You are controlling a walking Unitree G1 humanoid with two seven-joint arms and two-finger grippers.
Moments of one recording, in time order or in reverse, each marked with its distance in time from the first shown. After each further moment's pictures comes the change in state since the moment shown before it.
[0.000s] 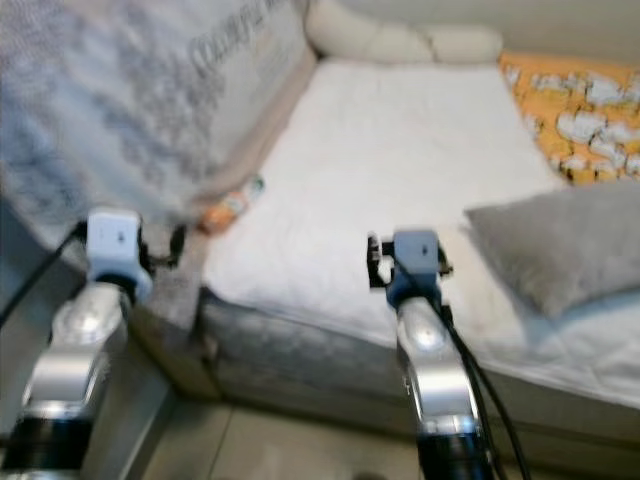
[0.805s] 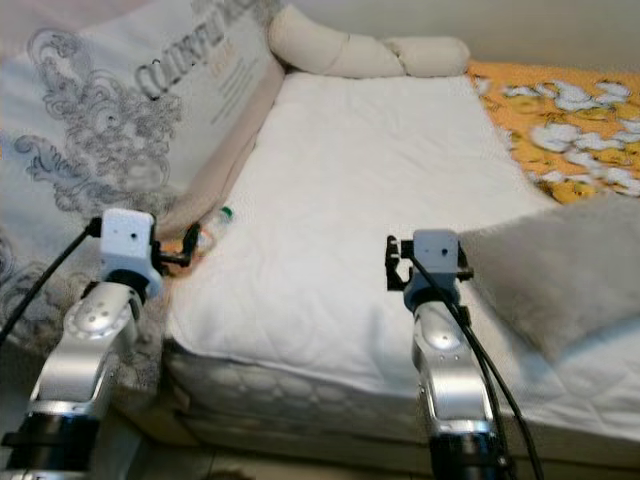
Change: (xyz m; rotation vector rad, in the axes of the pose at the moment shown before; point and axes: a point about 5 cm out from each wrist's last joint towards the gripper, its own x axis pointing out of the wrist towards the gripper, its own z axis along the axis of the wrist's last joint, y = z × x) left arm 0.000 0.006 -0.001 0.022 -0.001 -0.002; right arm 0.000 -0.001 -0.001 0.025 0.008 -0.006
